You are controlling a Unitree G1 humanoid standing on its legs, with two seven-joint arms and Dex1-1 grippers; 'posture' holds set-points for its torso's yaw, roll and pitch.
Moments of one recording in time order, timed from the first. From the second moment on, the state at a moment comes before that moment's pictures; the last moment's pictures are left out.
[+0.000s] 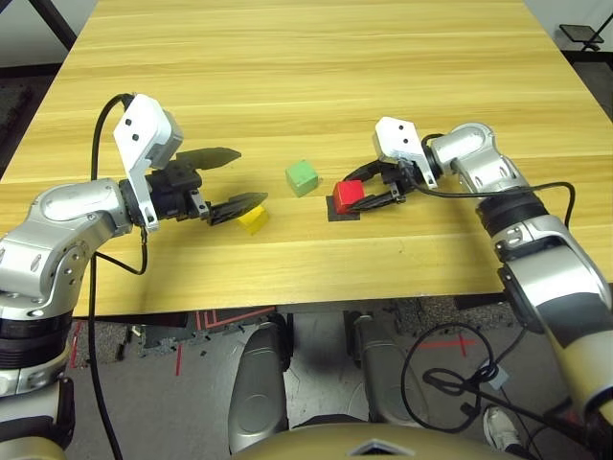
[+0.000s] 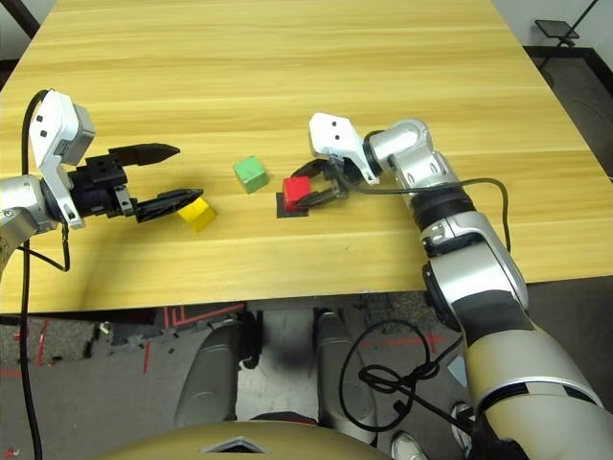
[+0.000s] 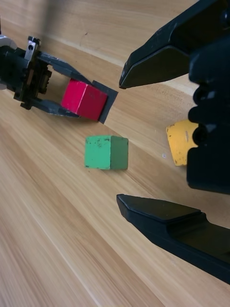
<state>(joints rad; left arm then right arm) -0.36 0.85 0.14 -0.36 -0.61 0.66 -0.87 -1.03 -0.45 0.31 0.78 0.07 -0.10 1.49</state>
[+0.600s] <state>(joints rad) -0.53 0.81 0.03 -0.31 -0.54 0.72 -0.82 -1.03 -0.53 0.21 0.78 0.16 -0.06 1.60</state>
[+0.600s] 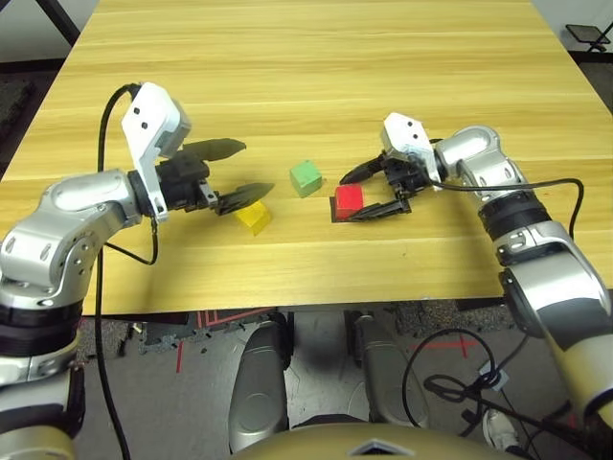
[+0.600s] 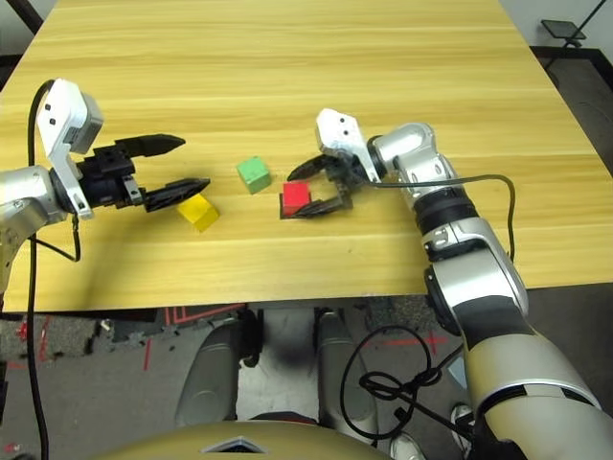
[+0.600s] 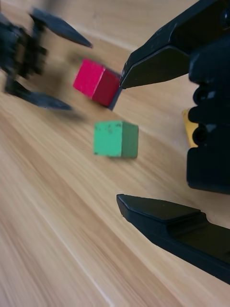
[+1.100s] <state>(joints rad) -0.69 0.69 -0.24 -0.12 -0.32 0.67 -0.87 -0.97 -0.68 0.11 0.68 0.20 -0.01 1.58</state>
